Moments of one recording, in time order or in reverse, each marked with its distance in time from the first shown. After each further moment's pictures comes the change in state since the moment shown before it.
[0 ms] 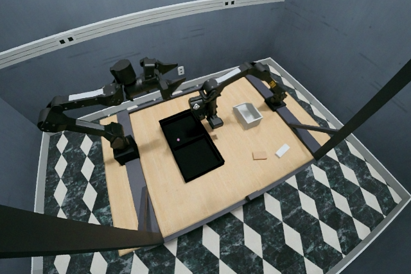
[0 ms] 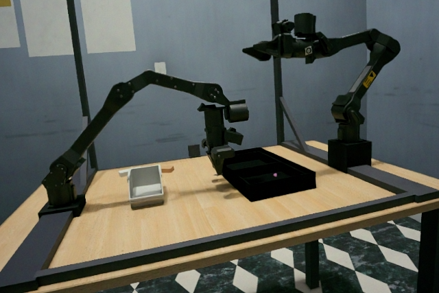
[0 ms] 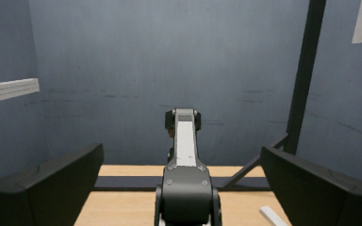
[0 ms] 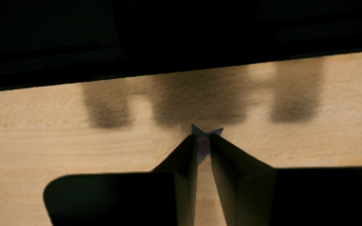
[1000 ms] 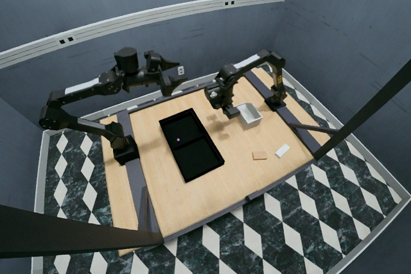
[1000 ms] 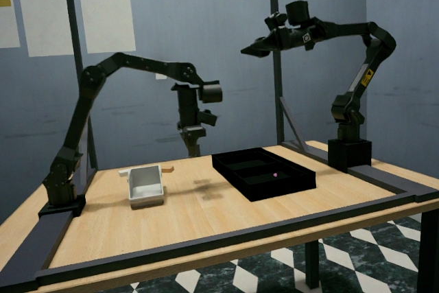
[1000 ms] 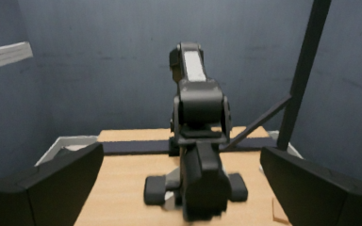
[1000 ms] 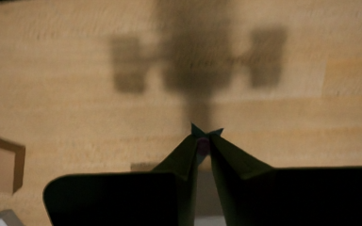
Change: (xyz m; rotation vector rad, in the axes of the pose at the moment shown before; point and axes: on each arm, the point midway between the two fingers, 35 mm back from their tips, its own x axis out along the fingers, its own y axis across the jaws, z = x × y) left arm 0.008 0.002 0.006 0.043 0.213 -0.015; right arm -0.067 0.019 -0.075 -0.001 0.016 0.000
